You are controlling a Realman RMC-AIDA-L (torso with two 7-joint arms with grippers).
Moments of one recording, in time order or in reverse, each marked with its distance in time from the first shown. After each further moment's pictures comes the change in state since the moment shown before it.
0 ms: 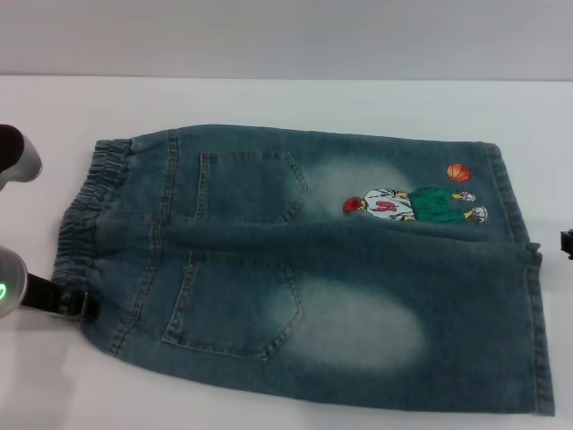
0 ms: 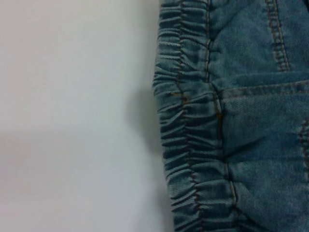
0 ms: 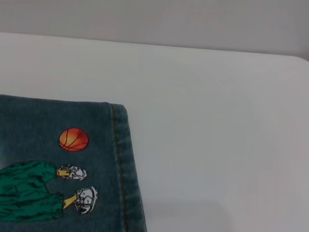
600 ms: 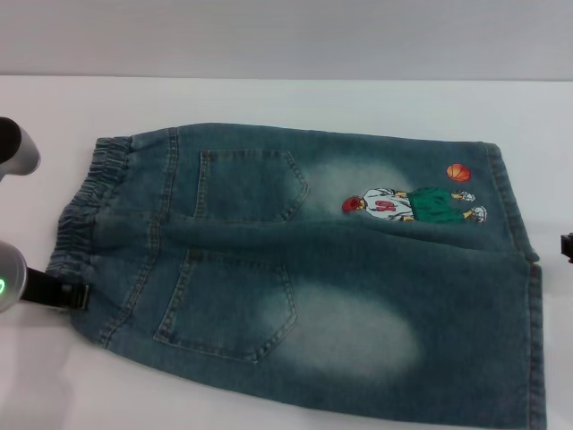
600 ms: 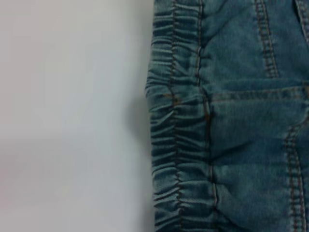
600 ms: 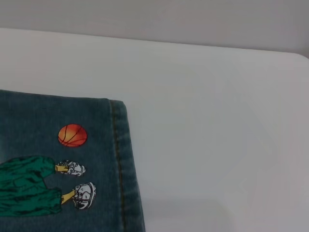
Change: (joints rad) left arm 0.008 0.000 0.002 -0.039 -0.002 -0.004 -0.001; right arm -0.004 0.000 -0.004 0.001 0.000 -0.002 -0.001
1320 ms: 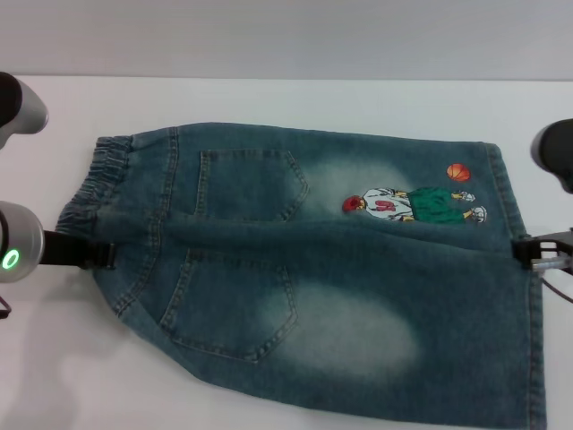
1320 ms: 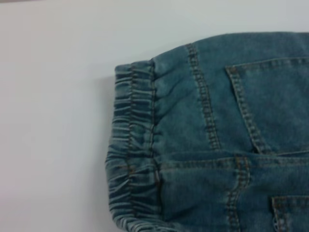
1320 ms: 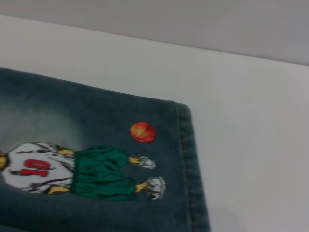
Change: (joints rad) left arm 0.036 -0.002 0.035 -0.145 -0.026 0.060 -0.013; right arm 0.031 0.004 -0.106 -0.019 0.010 -0.002 -0.016
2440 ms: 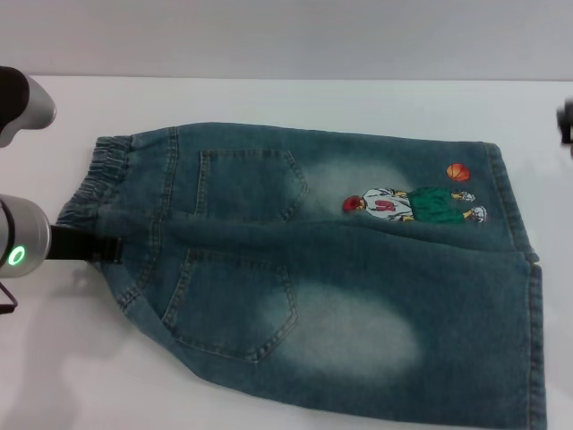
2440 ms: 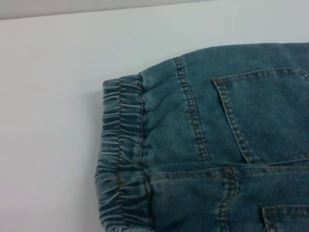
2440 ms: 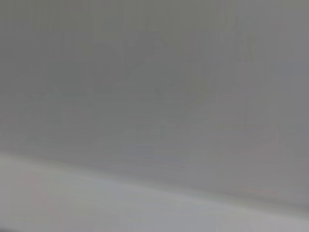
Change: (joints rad) left arm 0.001 0.003 0.016 -0.006 -0.006 0.031 0.012; right arm 0.031 -0.007 0.167 0.114 -0.233 0.380 -0.027
